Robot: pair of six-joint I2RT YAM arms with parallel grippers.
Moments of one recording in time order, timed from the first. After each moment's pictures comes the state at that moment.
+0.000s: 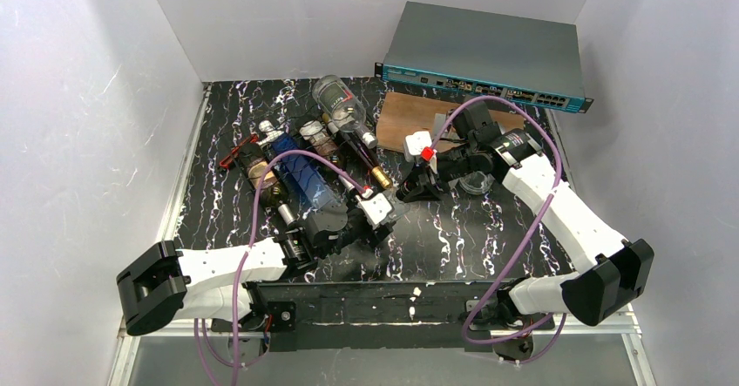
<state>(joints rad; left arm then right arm) -1.10 1.16 0.52 0.41 -0.17 0.18 0.55 1.32 1.33 -0.93 -0.99 -0.92</state>
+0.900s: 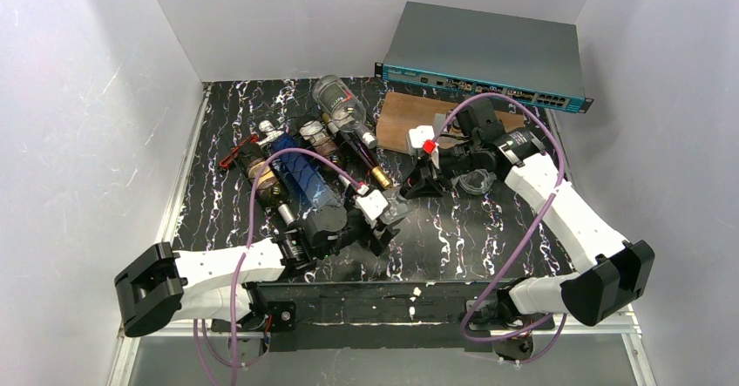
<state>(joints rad) -1.10 1.15 0.52 0.38 -0.16 0.07 0.53 1.32 1.33 -0.92 -0.99 -0.87</state>
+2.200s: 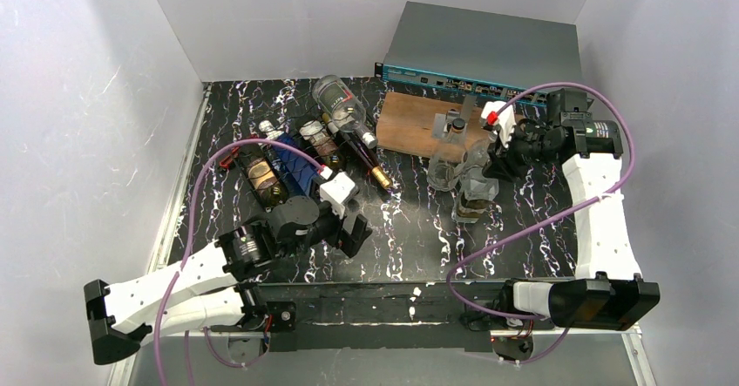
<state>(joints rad) -1.10 0.83 0.77 -0.36 -0.23 -0.18 0.01 1.25 1.48 -1.31 -0.73 -1.00</state>
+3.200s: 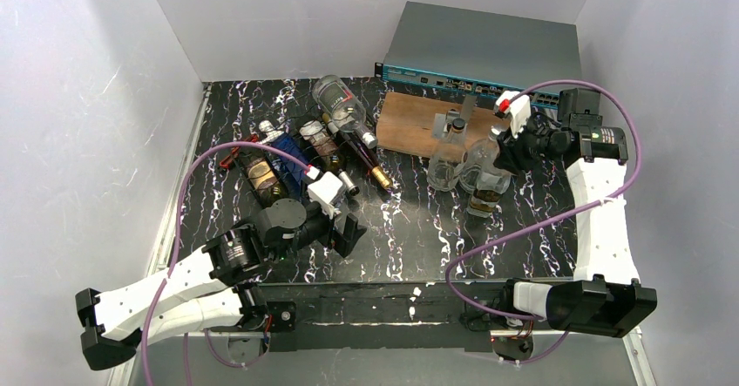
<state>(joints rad) -1.10 0.74 0.77 -0.40 -0.25 -0.19 -0.08 1.23 1.43 -1.15 -0.62 -0.82</state>
